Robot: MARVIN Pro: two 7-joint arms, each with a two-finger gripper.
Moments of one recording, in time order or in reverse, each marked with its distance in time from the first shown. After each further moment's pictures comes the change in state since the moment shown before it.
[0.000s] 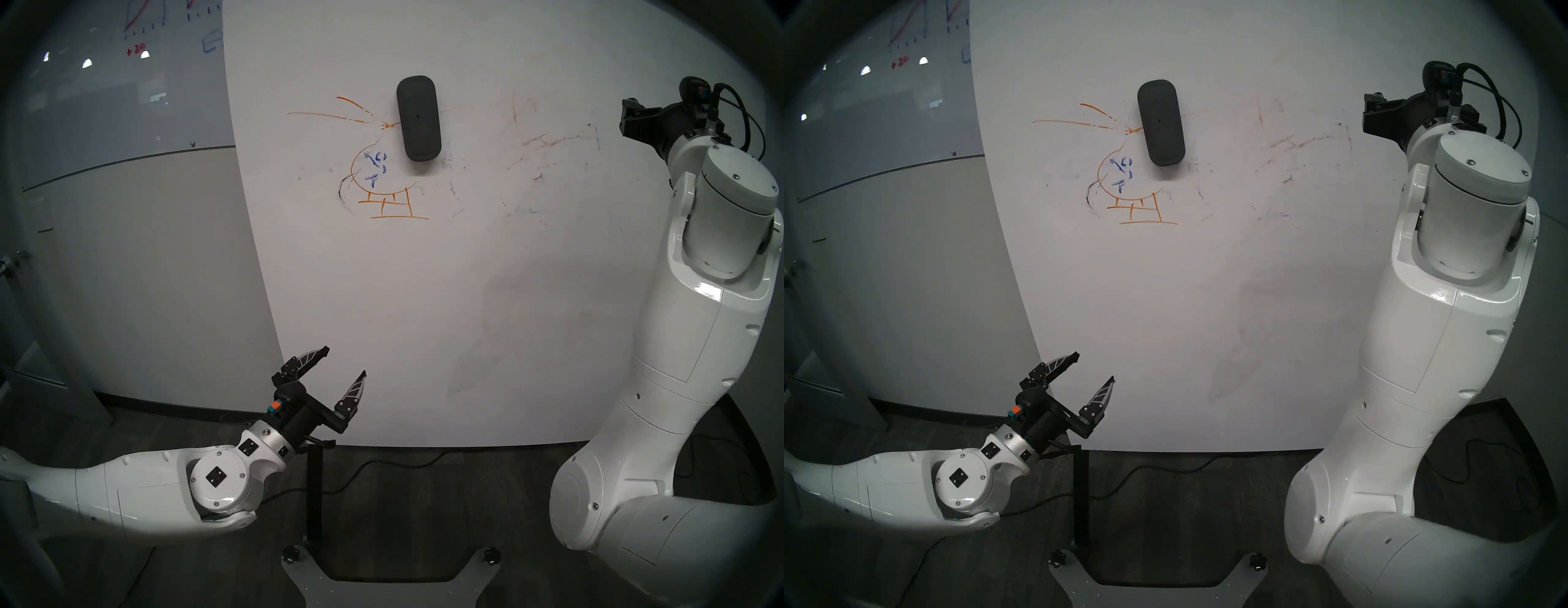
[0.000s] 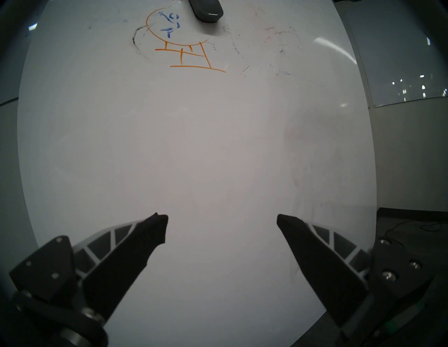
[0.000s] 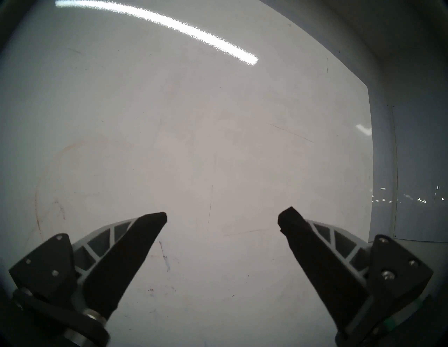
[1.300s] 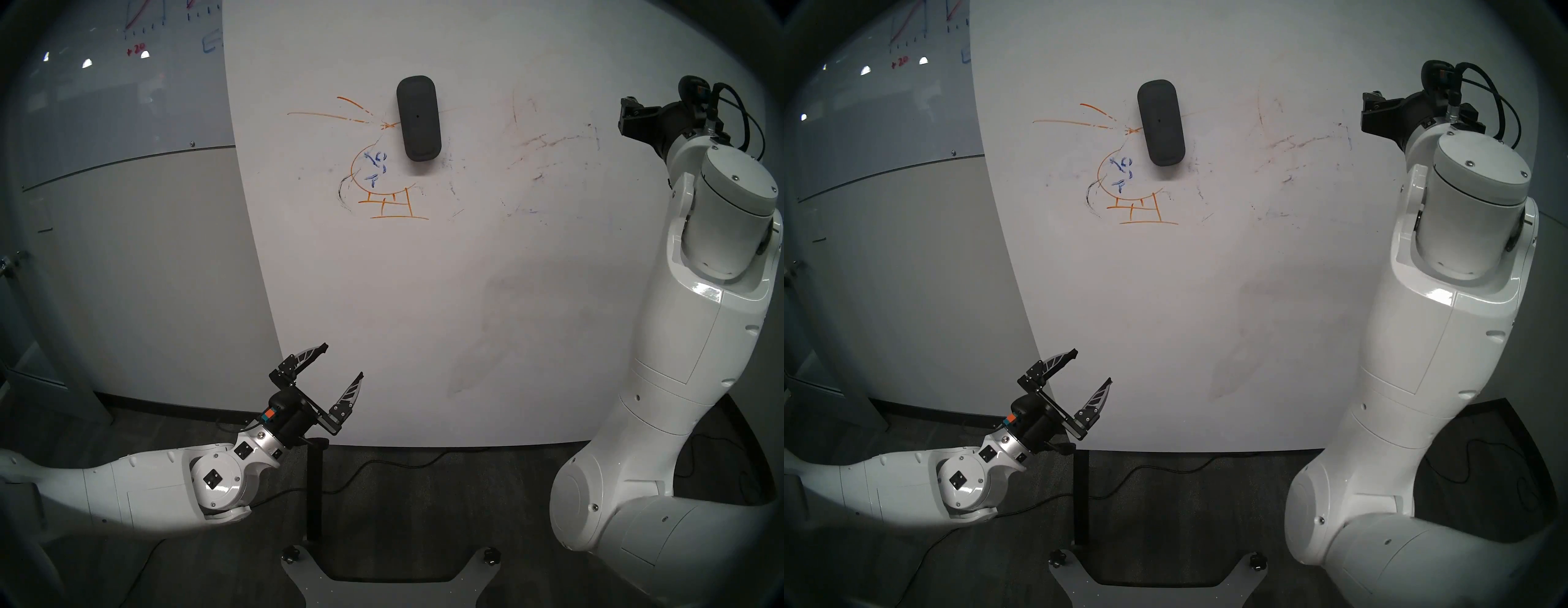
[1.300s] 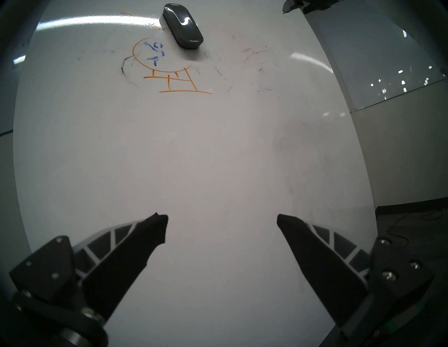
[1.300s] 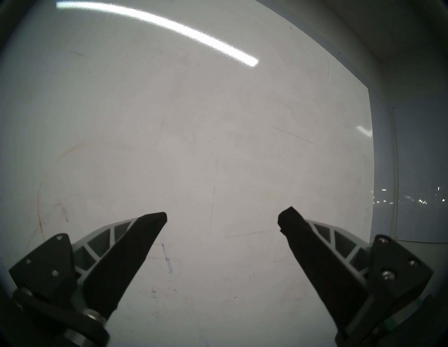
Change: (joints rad) left arm 0.000 -0.047 -0.004 0.148 0.176 -0.159 -0.002; right arm -0.002 0.002 -0.003 -0.001 0.018 -0.005 -0.010
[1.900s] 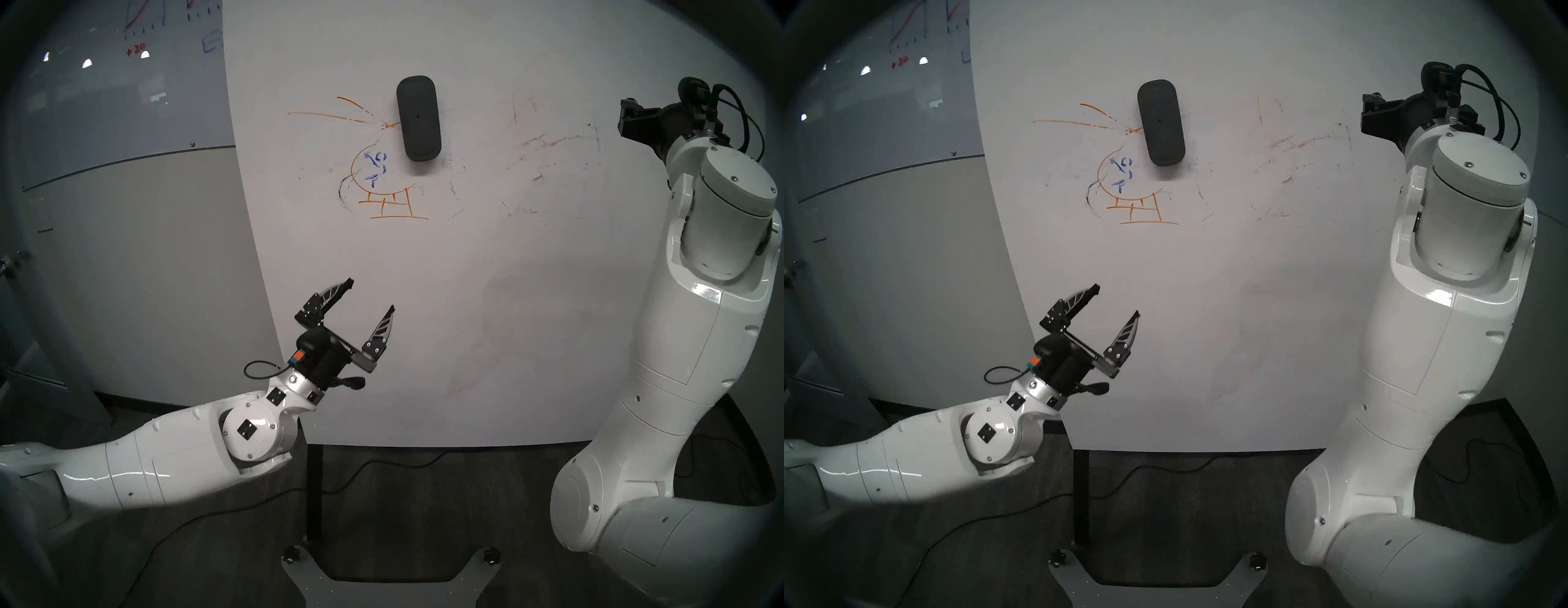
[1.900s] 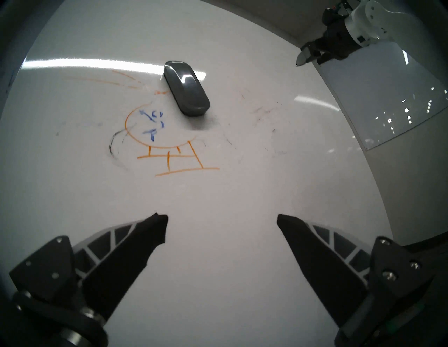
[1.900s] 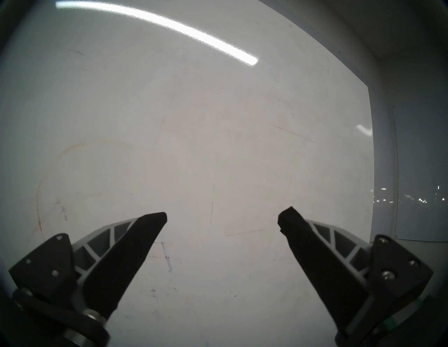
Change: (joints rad) left arm -0.124 -0.161 -0.175 -0.073 -0.005 0.122 -0.025; right arm -0.004 0.002 0.000 0.003 0.009 0.001 -0.010
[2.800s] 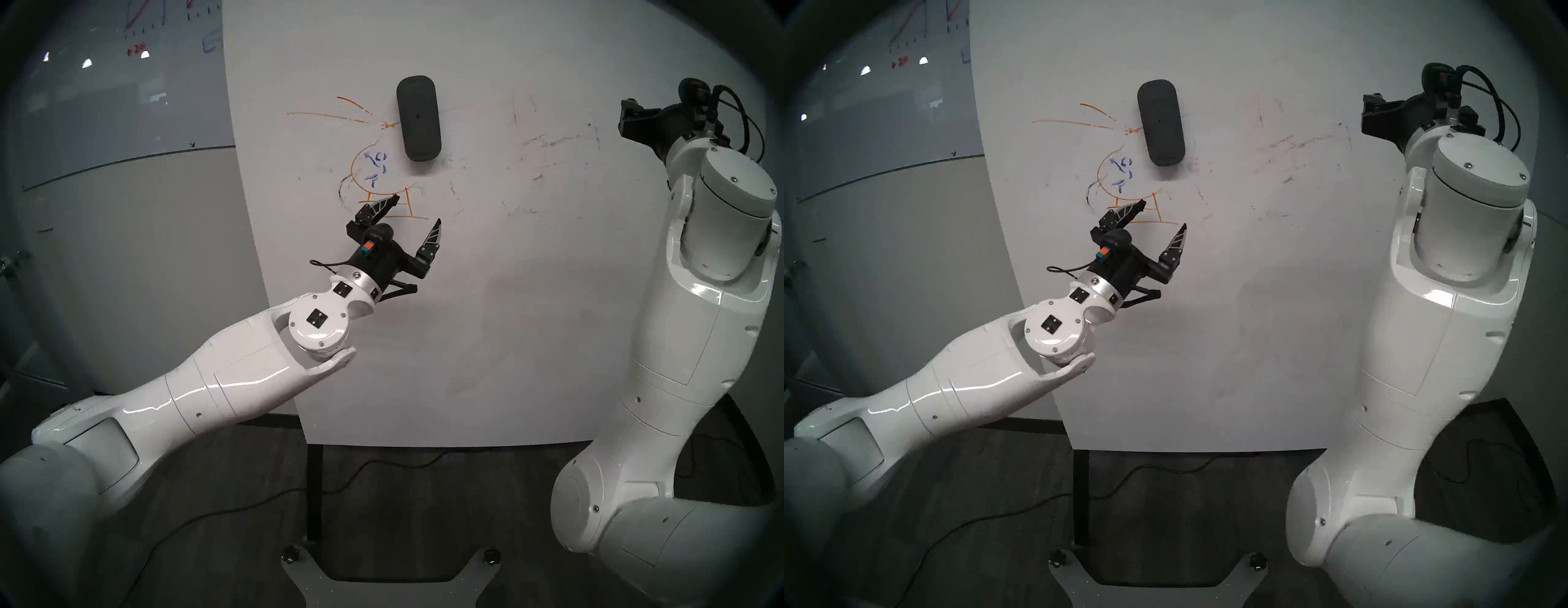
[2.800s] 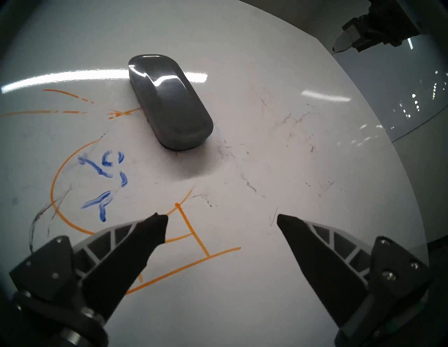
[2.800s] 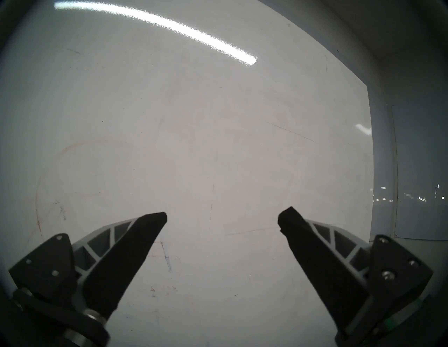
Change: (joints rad) left arm -0.259 -0.296 -0.074 0.163 -0.062 0.368 -0.106; right arm -0.002 0.002 0.000 0.000 0.014 0.000 -0.015
